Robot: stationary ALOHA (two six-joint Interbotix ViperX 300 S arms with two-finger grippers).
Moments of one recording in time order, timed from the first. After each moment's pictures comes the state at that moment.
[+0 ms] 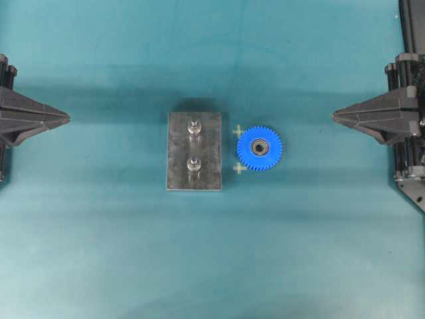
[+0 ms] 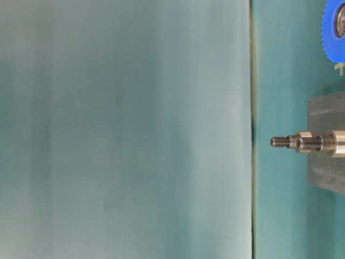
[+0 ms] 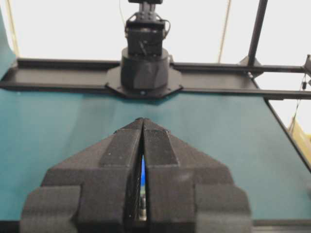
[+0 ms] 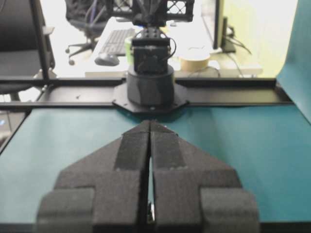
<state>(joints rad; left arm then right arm) 0.00 -0.96 1.17 0.00 -0.29 0.00 0.00 -0.96 1.17 0.00 -0.29 0.01</state>
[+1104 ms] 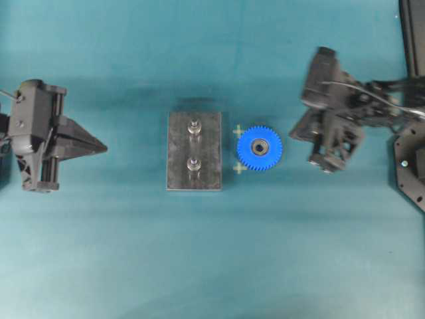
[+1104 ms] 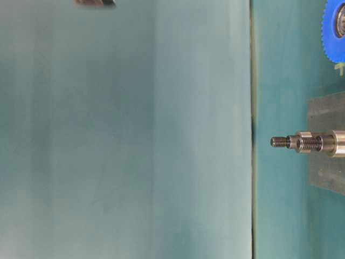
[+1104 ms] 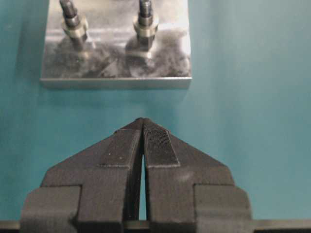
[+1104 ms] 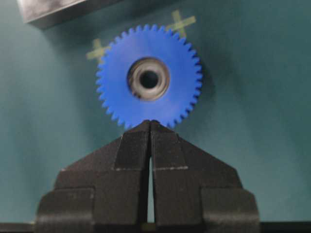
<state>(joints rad) 0.00 -0.58 1.05 0.02 0.13 0.02 -0.16 -0.33 0.87 0.14 0.46 0.08</state>
